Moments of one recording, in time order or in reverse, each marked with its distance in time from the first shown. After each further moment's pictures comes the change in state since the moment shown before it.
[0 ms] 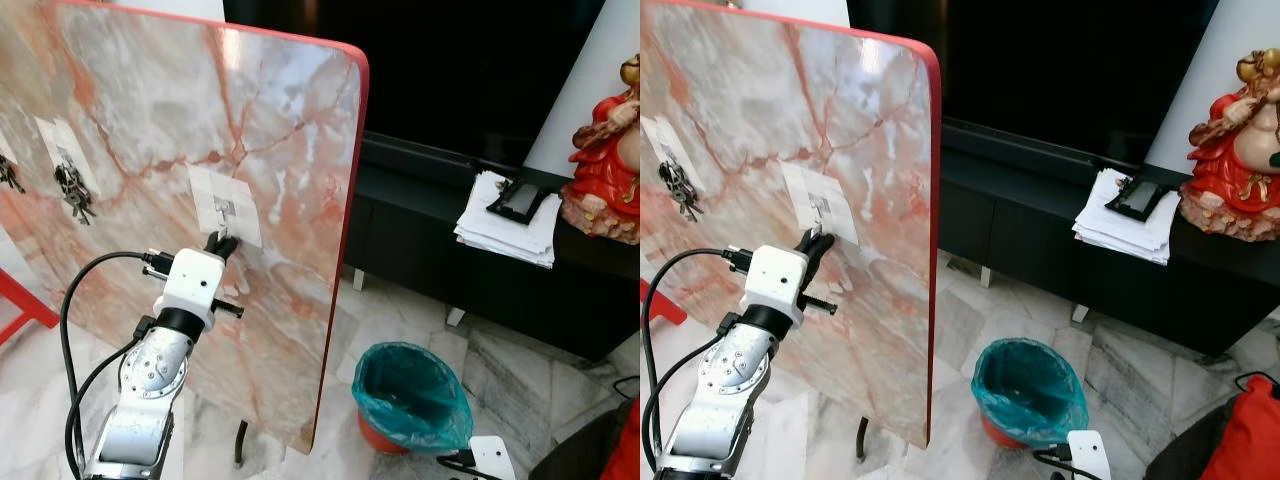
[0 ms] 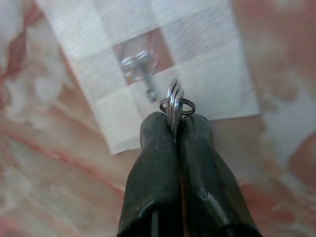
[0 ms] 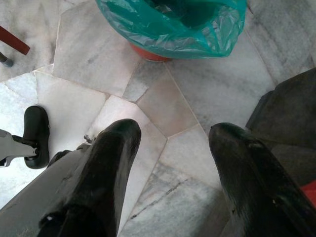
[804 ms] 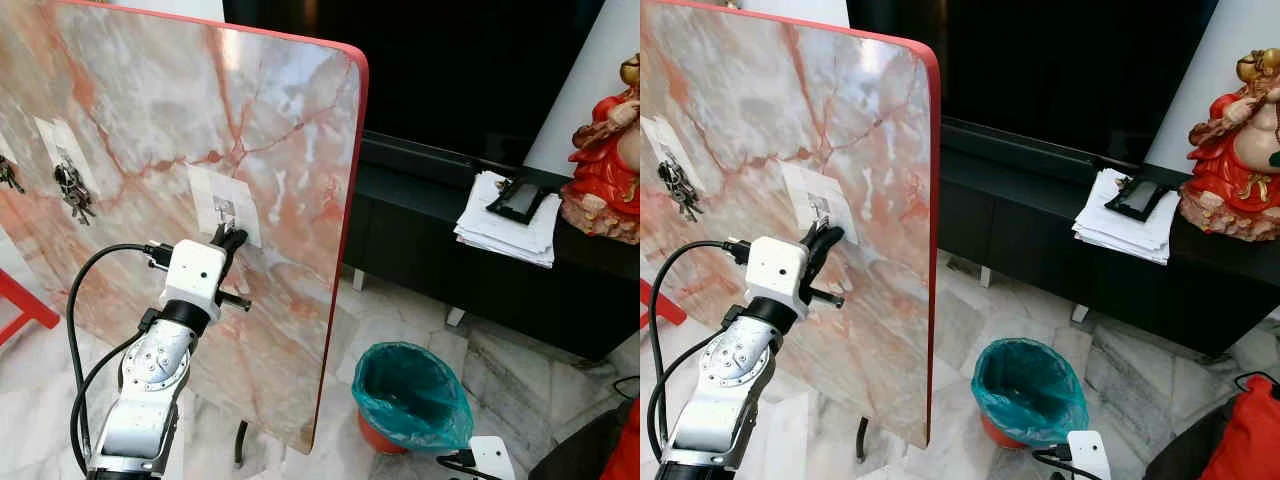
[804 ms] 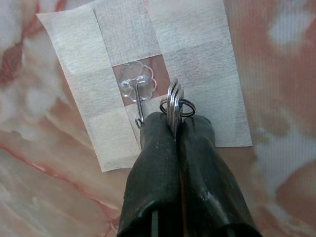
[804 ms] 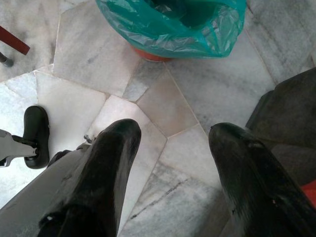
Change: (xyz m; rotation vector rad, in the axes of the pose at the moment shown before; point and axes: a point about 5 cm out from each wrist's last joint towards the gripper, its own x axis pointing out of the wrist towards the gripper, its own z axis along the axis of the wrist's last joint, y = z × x) left arm 0.006 0.003 0.006 -0.090 -0.023 -0.007; right arm 0.000 0.000 0.000 0.000 0.000 0.000
